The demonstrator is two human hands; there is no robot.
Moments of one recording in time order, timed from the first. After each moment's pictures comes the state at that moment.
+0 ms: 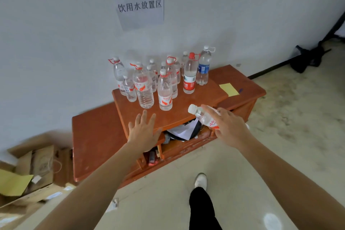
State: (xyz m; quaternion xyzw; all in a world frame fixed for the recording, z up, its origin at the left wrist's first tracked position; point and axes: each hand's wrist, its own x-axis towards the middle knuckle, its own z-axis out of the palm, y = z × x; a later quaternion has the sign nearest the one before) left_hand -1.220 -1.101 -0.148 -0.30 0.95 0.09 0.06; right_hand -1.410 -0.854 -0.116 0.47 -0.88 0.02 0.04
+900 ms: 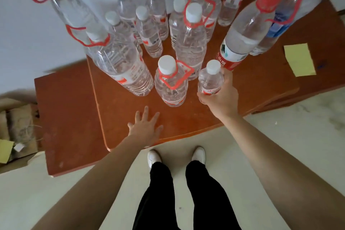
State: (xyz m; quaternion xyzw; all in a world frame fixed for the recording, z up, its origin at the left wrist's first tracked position) left_hand -1.445 -1.296 -0.393 -0.37 0.83 0.21 0.36; right_hand -1.678 -1.172 -0.347 0.26 -0.87 0.38 -0.18
